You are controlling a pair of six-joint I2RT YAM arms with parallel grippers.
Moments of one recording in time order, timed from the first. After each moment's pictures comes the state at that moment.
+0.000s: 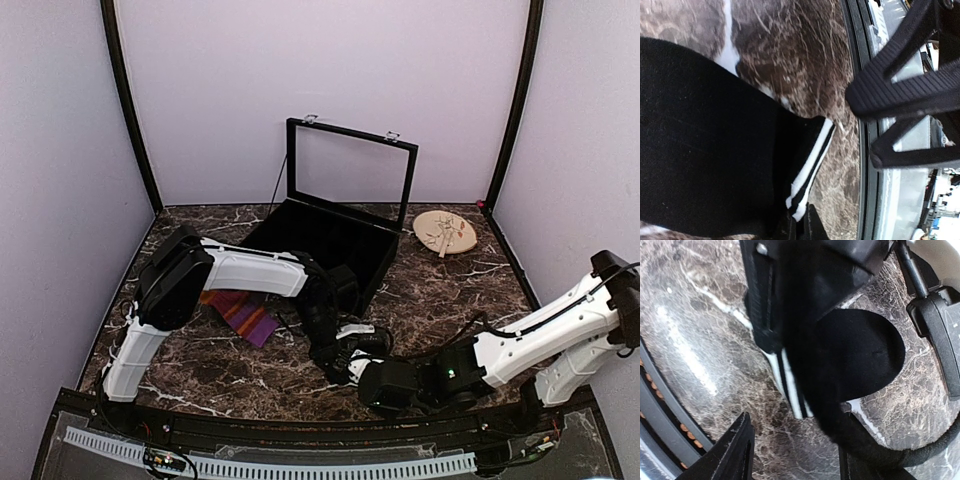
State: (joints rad) left arm -0.99 2.33 1.74 -0.97 0.81 0.49; right arm 1.52 1.50 0.75 -0.36 0.52 0.39
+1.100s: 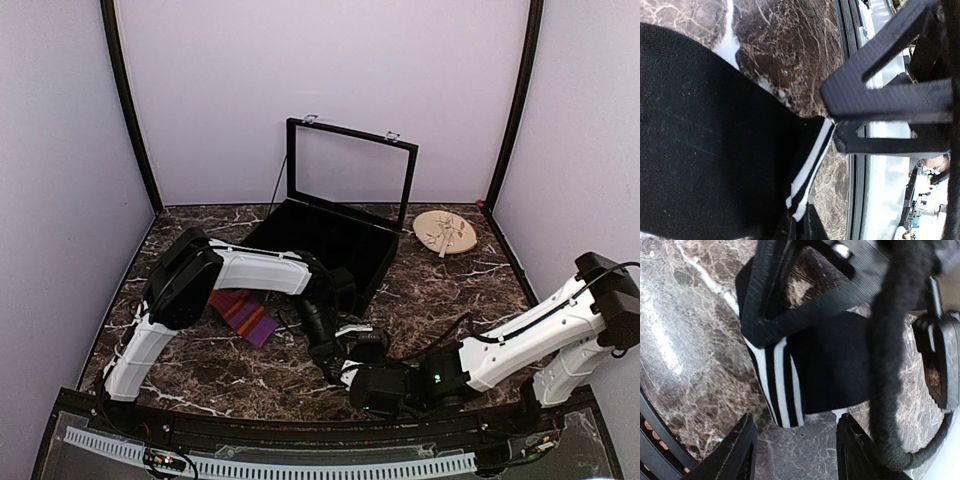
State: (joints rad) left arm -0.96 2.40 1.81 -1.08 0.90 0.52; right arm 1.53 1.58 0.78 -0.37 0.58 0.20
